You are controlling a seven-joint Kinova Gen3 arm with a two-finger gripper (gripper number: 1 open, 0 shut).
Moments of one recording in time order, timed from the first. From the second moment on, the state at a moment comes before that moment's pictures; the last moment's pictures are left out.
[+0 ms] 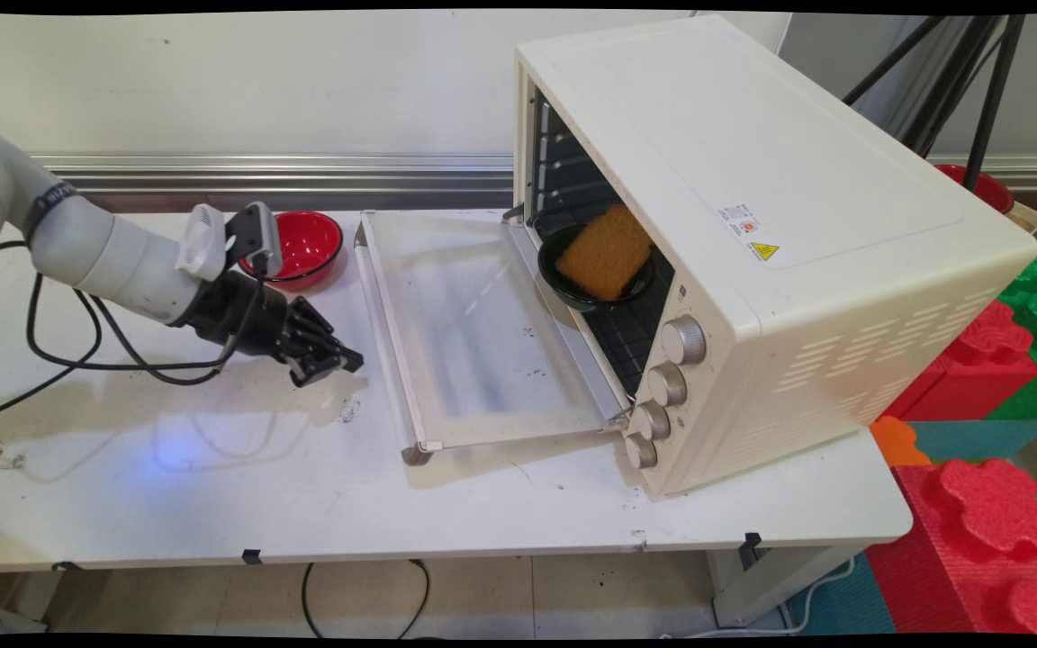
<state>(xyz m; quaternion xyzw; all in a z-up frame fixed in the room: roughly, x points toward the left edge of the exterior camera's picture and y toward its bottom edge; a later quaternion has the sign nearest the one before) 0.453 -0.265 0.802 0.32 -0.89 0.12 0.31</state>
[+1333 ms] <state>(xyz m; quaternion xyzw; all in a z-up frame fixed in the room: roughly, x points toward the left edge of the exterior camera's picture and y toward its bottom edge) 0.437 -0.274 0.791 0.29 -0.87 0.15 0.36</state>
